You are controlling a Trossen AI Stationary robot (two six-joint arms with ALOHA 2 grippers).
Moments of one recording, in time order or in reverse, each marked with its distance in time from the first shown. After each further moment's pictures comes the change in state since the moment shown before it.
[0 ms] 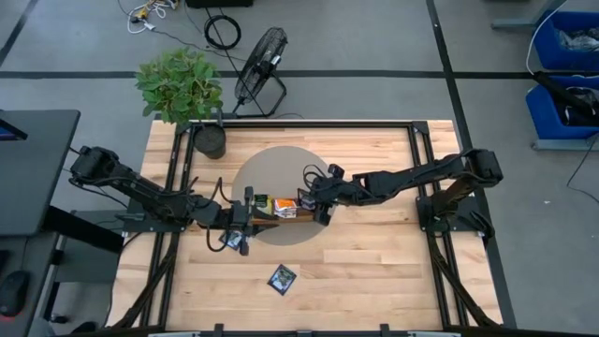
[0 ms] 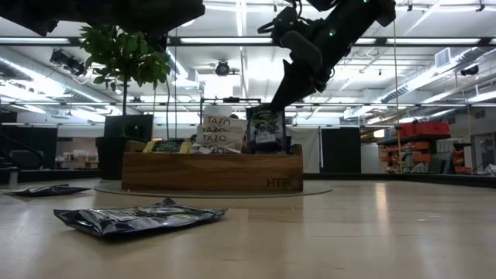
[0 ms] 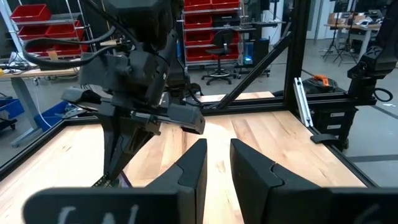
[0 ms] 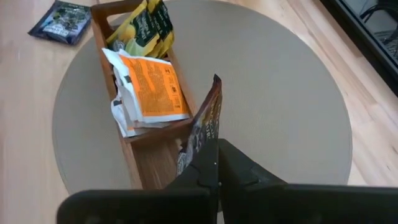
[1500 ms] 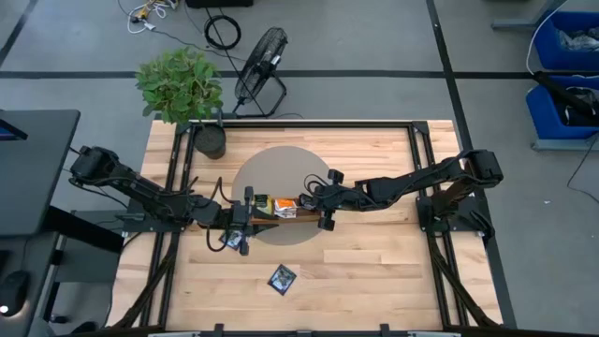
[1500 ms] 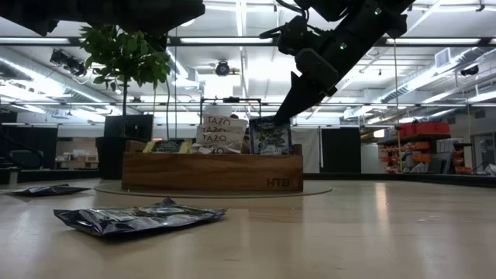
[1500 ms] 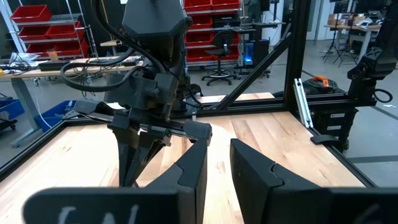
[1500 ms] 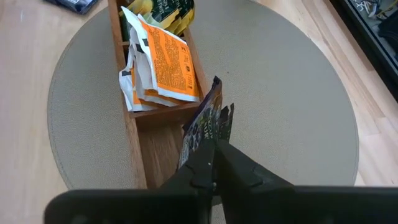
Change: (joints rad) left arm 0.000 0.000 0.000 0.003 0.000 0.000; right arm 0.023 0.001 -0.099 0.113 0.011 -0.120
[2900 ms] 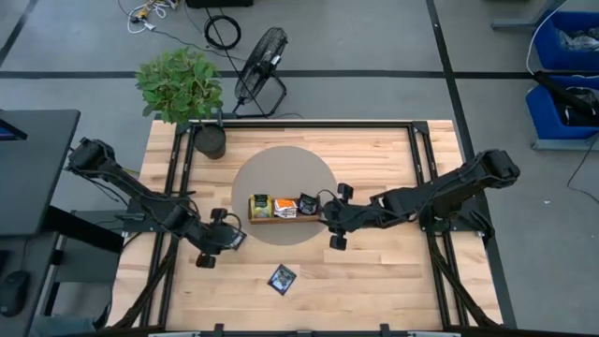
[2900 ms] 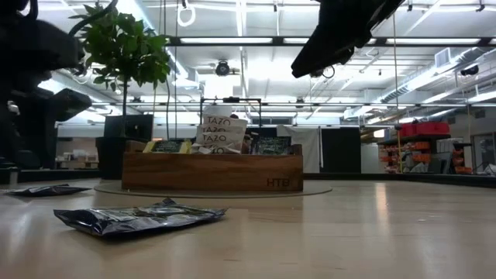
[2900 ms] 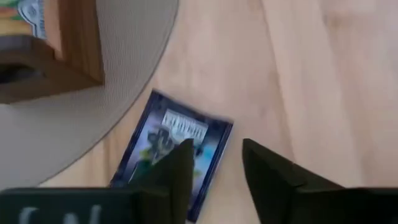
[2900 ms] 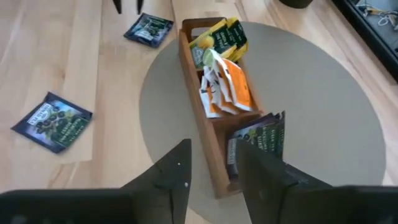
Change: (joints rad) left arm -0.232 -0.142 0.000 -1.167 0.126 -0.420; right arm 0.204 -0.133 0.043 -0.136 0.072 0.158
